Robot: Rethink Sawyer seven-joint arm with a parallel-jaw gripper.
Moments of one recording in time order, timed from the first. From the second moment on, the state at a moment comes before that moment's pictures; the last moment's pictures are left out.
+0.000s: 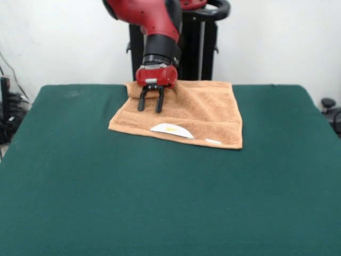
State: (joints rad) arm -0.26 0.03 -0.37 2.11 -0.29 -1.44 2.47
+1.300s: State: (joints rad) arm -0.23 0.05 -0.38 2.11 -0.25 -1.47 2.47
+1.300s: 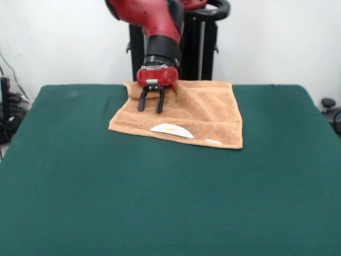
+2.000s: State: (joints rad) arm -0.21 0.04 -0.42 2.07 -0.33 -1.39 2.47
